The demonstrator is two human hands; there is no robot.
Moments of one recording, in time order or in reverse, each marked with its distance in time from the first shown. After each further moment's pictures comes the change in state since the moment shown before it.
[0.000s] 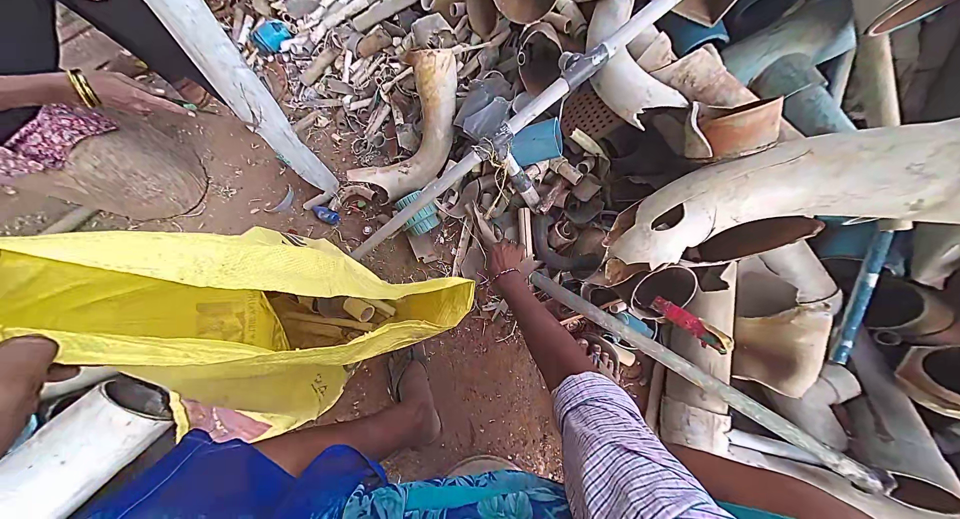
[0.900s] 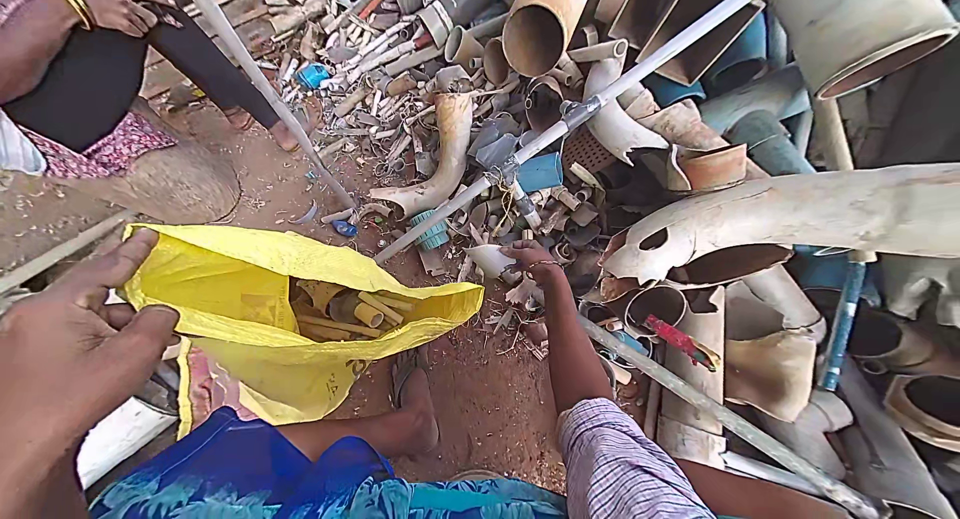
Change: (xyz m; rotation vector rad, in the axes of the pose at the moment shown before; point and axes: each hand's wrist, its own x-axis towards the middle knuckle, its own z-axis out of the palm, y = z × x) left_hand -0.098 0.115 -0.029 -0.015 -0.126 0.415; right_hand -0.025 0.055 -0.069 1.088 -0.061 -0.186
